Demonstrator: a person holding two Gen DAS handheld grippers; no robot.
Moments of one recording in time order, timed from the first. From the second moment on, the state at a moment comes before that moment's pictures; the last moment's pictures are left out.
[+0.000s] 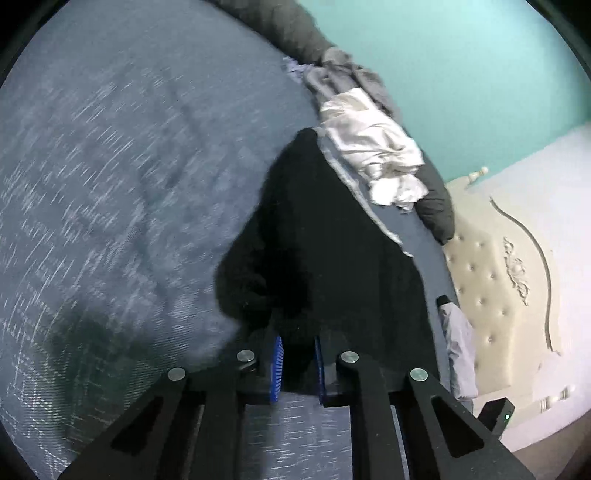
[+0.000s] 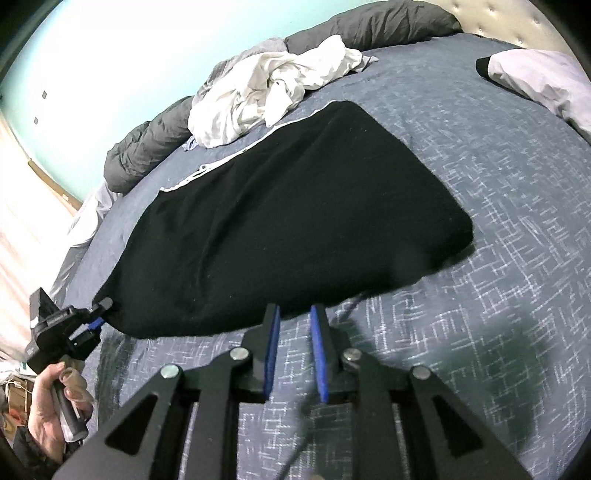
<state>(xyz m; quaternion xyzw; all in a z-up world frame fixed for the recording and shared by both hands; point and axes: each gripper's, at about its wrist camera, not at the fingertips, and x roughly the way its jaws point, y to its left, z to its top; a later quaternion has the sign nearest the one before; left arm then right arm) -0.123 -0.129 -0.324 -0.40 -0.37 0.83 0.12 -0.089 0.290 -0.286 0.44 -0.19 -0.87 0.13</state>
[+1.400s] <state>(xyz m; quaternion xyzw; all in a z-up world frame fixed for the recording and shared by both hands) -0.207 0.190 -0.259 -0.48 -0.14 0.81 0.32 -0.079 0.400 -0.281 0.40 -0.31 -0.86 0.09</state>
